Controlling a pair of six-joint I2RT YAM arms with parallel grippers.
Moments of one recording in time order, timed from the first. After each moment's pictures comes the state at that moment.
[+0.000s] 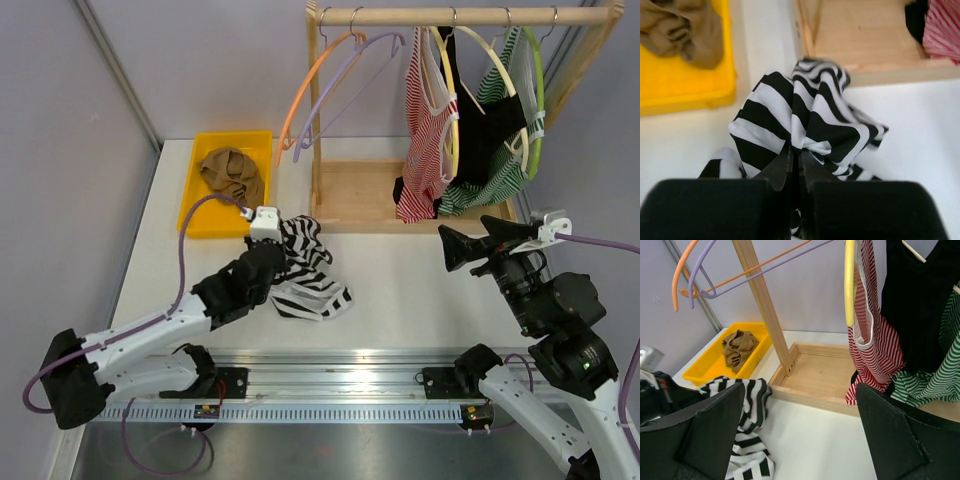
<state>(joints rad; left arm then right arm) -0.92 1.07 0.68 -0.07 -0.66 -0.39 0.56 0.43 0.98 -0.42 0.22 0.17</state>
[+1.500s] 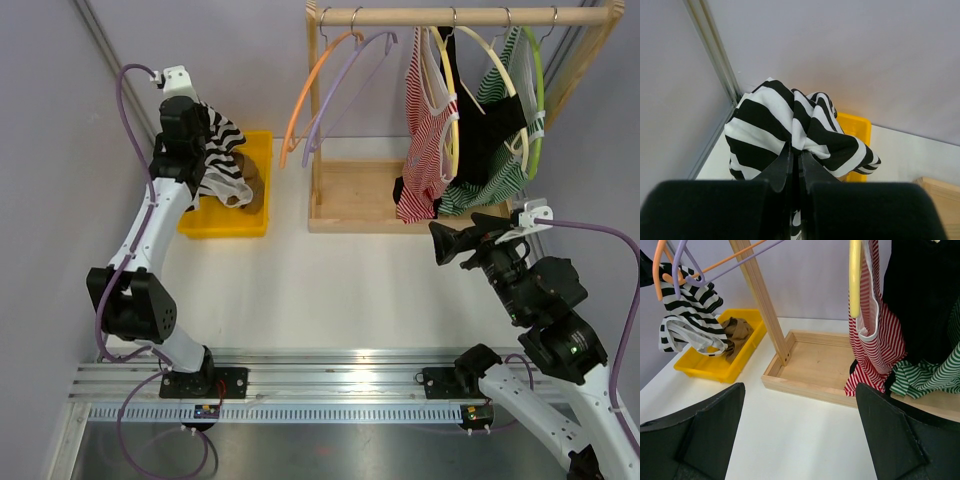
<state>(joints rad) -0.11 1.59 1.55 -0.11 -0.37 -0.10 0.56 0.50 0.98 -0.42 0.23 0.18</state>
